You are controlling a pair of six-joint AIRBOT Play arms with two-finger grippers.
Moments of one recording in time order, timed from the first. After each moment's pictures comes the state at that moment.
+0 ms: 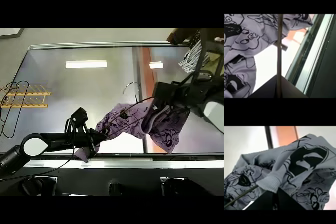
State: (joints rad) left arm -0.72 -0.84 0.70 0.75 -0.68 -0.81; right arm 0.73 -1.00 1.60 -2.07 1.62 2.35
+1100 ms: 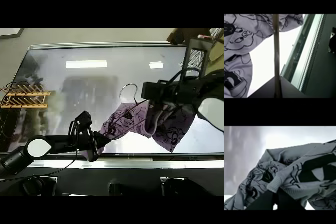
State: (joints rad) left arm -0.77 -0.86 0.70 0.67 -0.65 -0.73; right arm 0.73 -1.02 1.61 -1.91 1.52 2.26
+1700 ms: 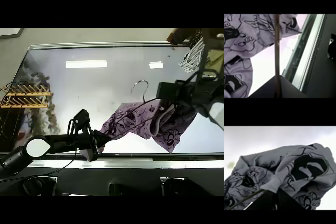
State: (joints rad) left arm -0.77 -0.85 0.71 0.65 -0.63 -0.73; right arm 0.73 -0.98 1.61 -2.12 1.63 2.27
